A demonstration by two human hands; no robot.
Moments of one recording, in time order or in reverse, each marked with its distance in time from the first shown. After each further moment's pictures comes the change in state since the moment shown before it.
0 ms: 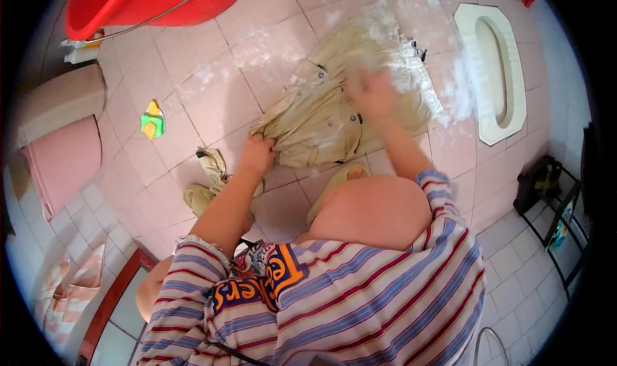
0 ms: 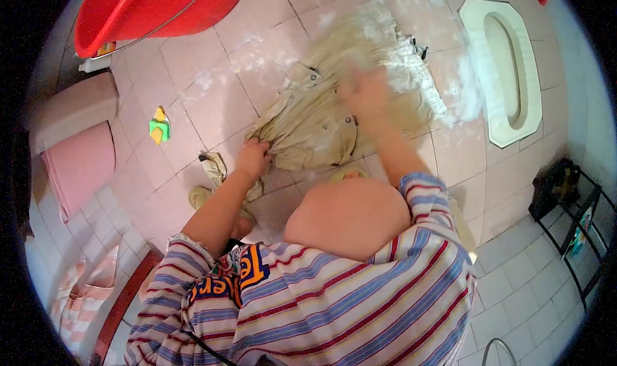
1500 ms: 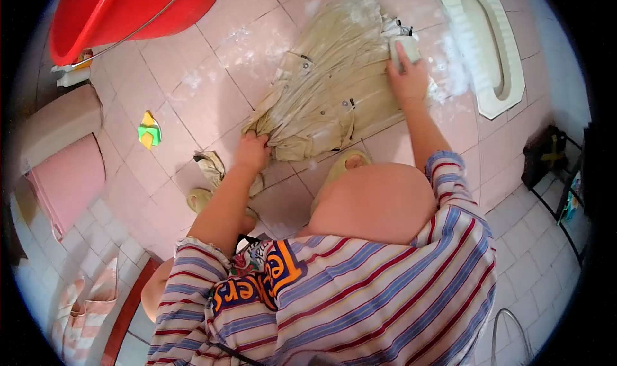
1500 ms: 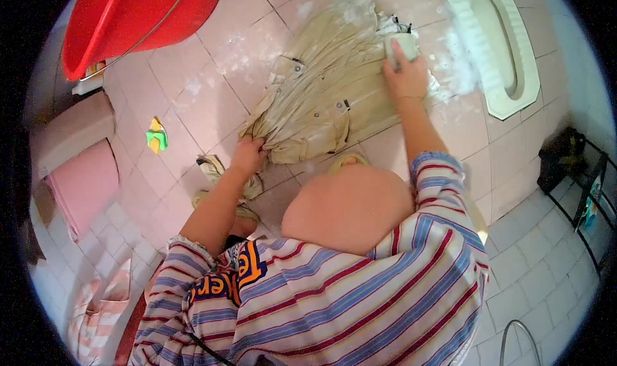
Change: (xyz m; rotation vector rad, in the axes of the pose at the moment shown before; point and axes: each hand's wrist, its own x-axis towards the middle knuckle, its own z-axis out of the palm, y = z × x) left_hand 0.000 -0.004 0.002 0.073 -0.048 0.018; right_hand -0.008 0.101 -0.018 -0.106 0.217 0.044
